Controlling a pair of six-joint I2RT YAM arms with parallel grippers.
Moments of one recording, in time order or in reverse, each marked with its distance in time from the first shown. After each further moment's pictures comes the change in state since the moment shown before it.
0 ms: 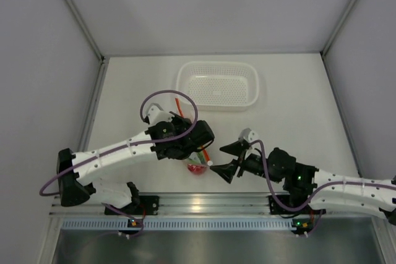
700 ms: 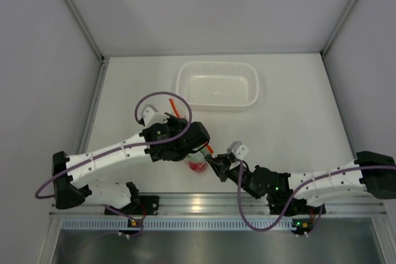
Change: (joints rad) left arm -0.002 -0.049 -0.038 -0.001 -0.023 -0.015; right arm 0.326 0.360 -0.048 0.526 0.578 -0.143
